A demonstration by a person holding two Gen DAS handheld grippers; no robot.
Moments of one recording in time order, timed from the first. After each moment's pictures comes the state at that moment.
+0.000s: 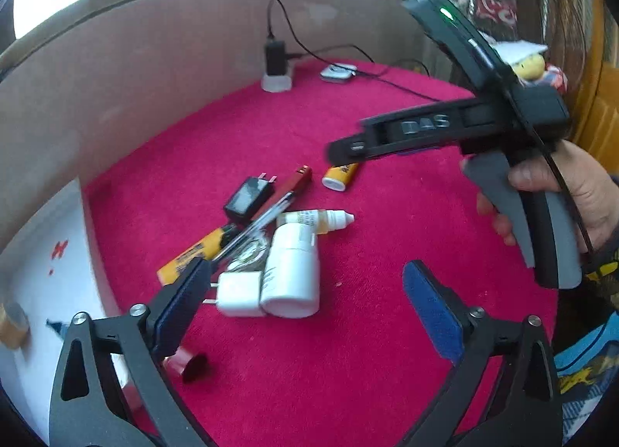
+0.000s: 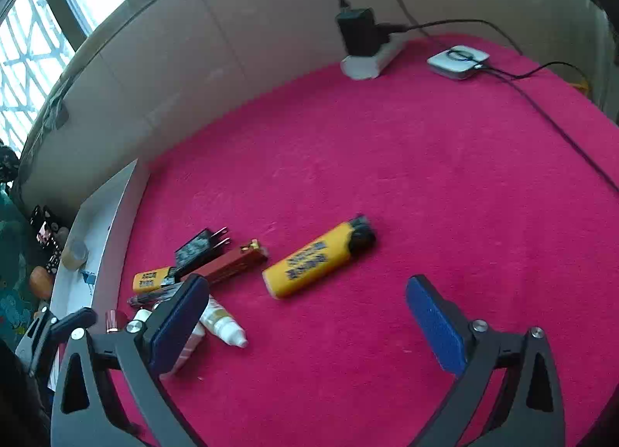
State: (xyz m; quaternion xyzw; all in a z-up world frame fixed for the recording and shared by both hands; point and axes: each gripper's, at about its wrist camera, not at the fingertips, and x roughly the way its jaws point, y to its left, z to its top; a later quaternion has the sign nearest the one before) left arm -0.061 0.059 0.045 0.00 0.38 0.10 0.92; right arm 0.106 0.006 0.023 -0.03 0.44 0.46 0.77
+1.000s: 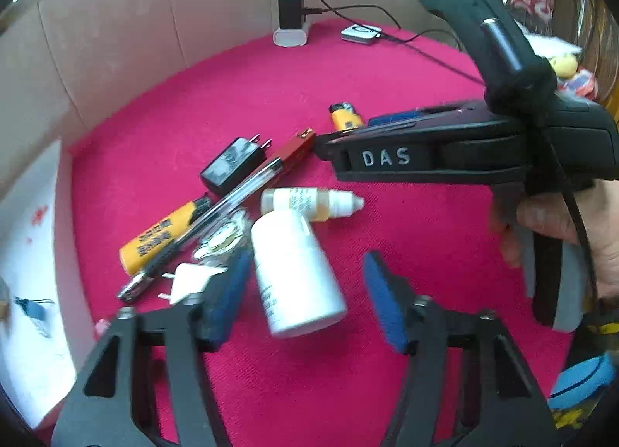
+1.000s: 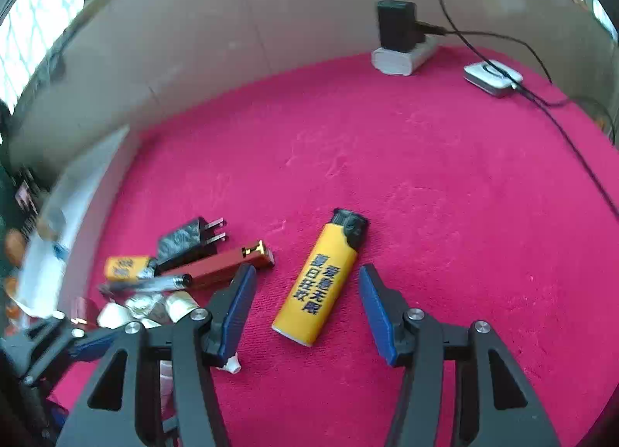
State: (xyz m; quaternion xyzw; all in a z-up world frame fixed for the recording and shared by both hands) left arm -0.036 0.057 0.018 -0.04 0.44 0.15 0.89; right arm 0.094 0.039 0.010 -0.13 0.40 0.45 0.79
